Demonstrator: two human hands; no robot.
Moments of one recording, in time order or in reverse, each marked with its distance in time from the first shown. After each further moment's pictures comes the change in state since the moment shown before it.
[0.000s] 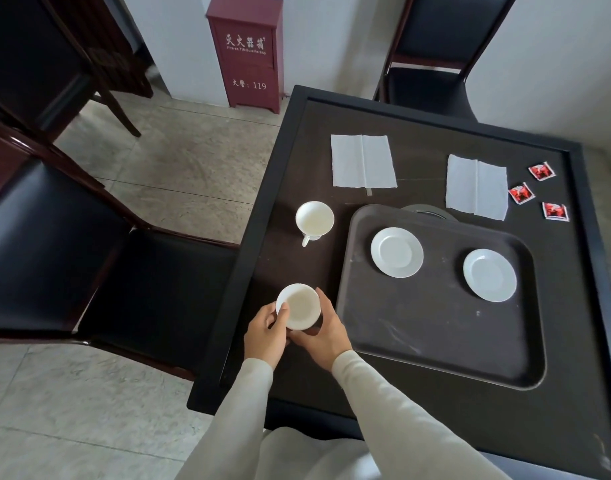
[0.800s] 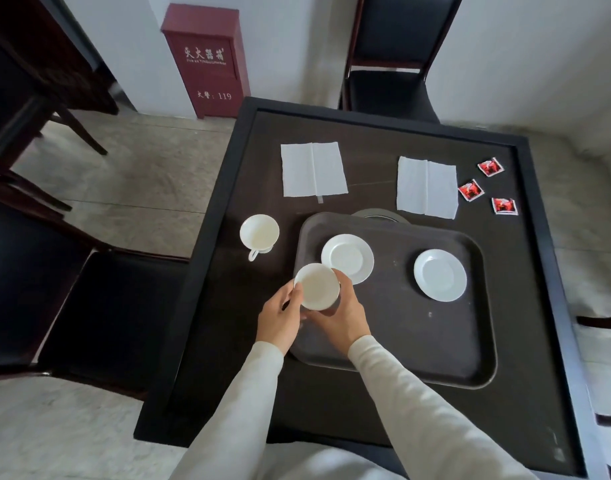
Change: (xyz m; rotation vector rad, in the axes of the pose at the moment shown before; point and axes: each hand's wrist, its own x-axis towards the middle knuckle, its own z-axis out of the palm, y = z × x) left_hand -0.024 0.082 0.105 -0.039 -0.203 0.100; right_hand 0.013 0.007 -0.135 0.037 0.224 -0.083
